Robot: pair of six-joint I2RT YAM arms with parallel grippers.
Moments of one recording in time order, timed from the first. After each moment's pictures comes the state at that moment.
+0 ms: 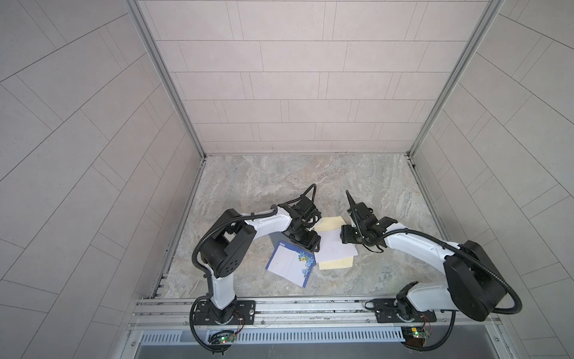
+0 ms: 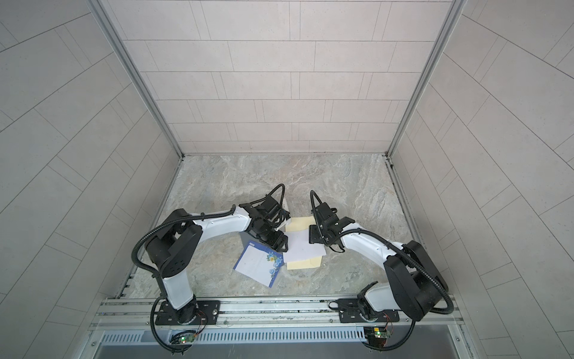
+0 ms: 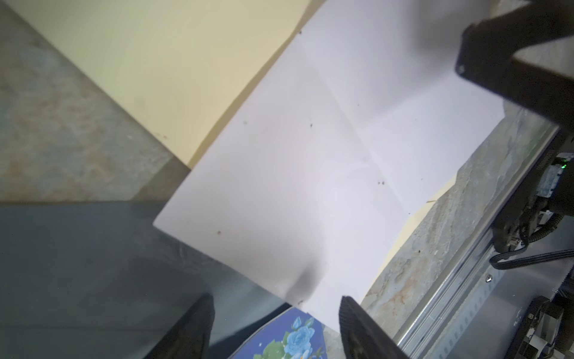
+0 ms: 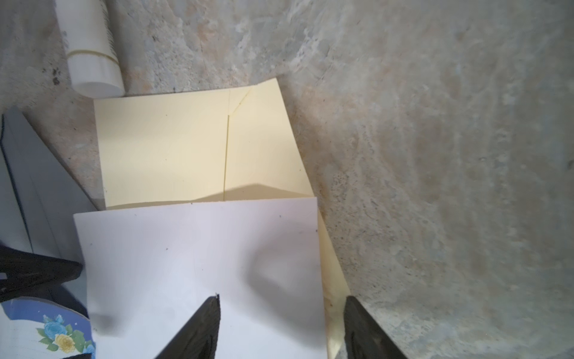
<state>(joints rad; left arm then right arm) -0.76 1.85 1.13 -0.60 0.44 -0.18 0.51 1.40 0.72 -0.46 0.00 0.56</state>
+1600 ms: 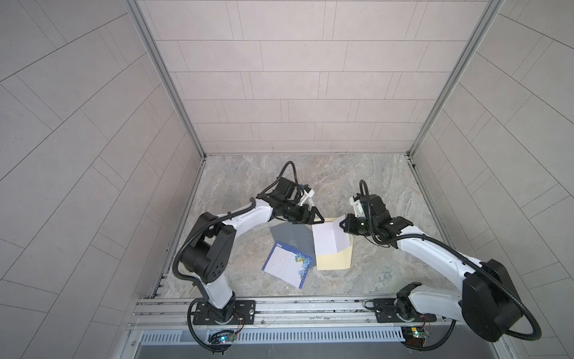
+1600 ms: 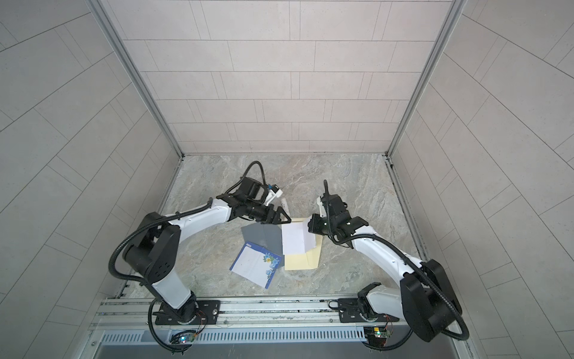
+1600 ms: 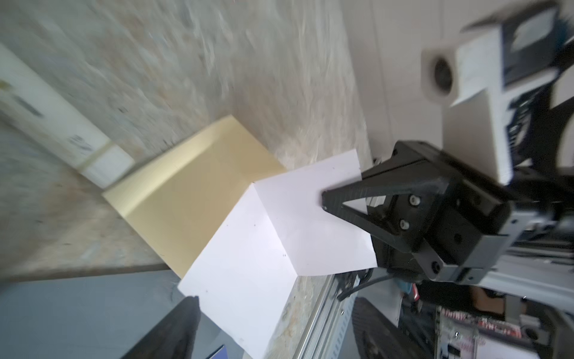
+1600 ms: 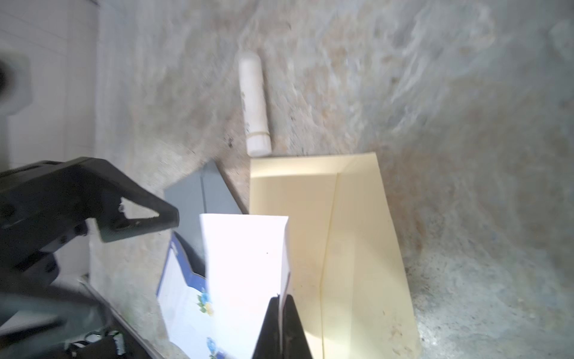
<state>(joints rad) -0.47 1.66 1.04 -0.19 0.82 -0.49 0.37 1.17 0.71 -0.31 -0.34 0.63</state>
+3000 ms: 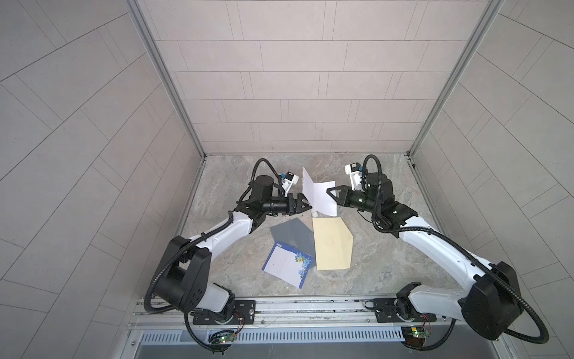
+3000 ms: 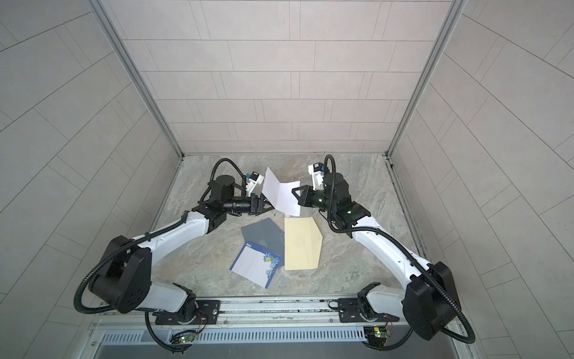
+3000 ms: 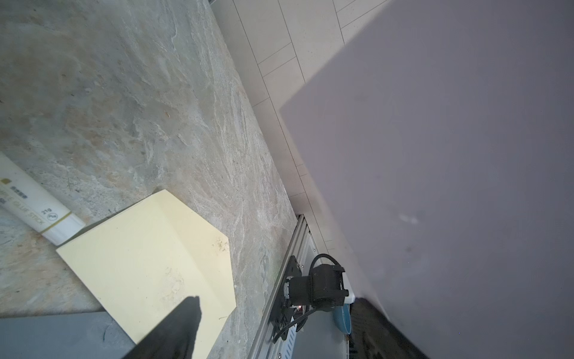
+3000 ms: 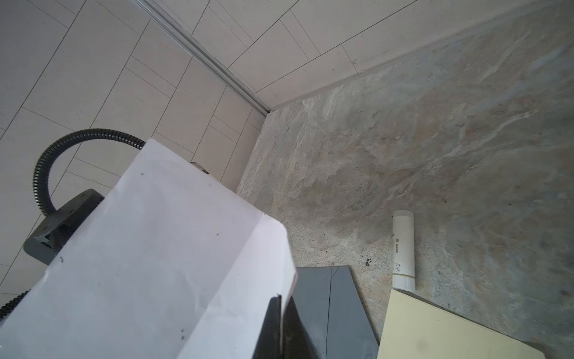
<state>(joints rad) -0.45 1.44 0.87 0.14 0.93 -0.74 0.44 1.24 0.93 -0.05 -0.40 0.69</state>
